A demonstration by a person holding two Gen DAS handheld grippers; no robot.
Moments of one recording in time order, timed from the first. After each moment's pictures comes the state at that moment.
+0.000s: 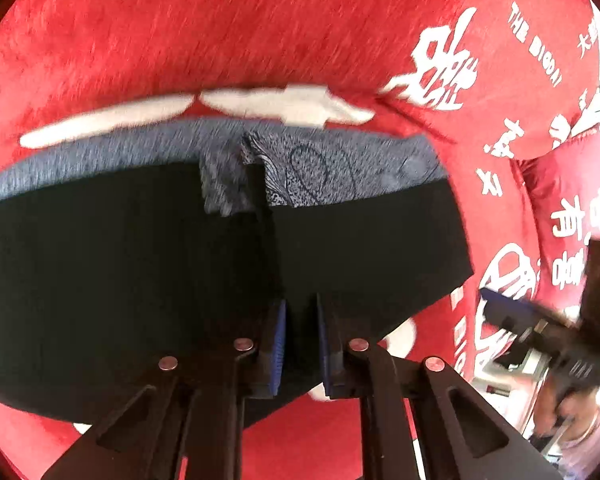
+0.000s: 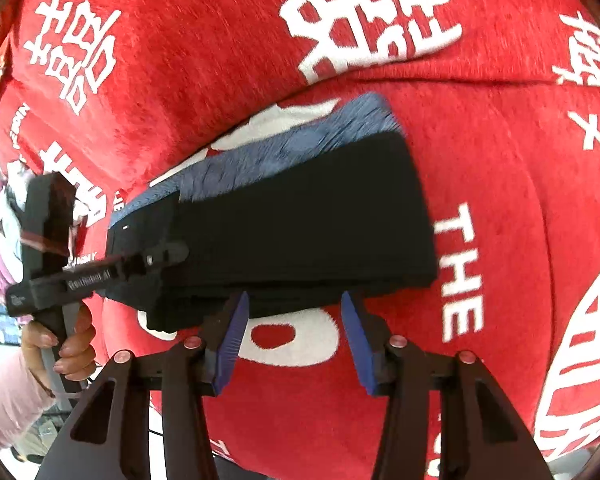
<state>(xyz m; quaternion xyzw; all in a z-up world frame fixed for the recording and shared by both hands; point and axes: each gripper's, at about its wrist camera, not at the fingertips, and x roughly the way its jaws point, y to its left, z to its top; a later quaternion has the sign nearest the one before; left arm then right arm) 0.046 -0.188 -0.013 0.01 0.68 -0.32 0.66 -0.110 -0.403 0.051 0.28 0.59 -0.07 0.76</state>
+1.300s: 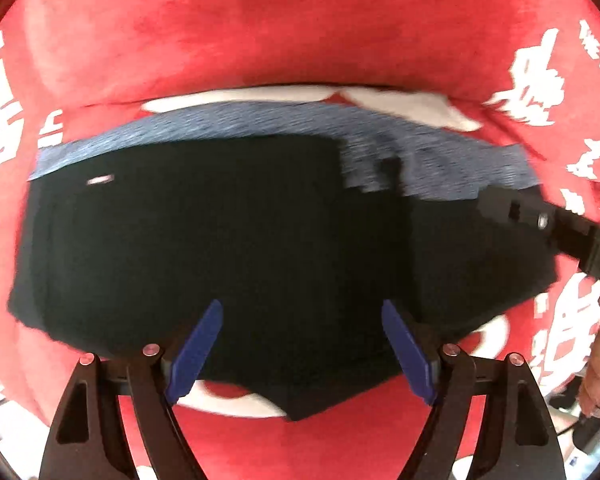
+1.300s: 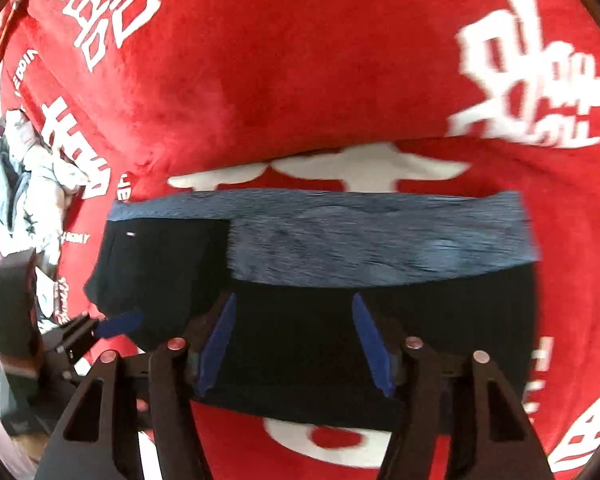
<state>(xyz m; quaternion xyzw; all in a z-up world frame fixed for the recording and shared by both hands) 0.041 -0.131 -0.005 0.08 0.66 -0.16 0.73 0.013 -0.336 0.017 0.20 0.61 -0.01 0.76</state>
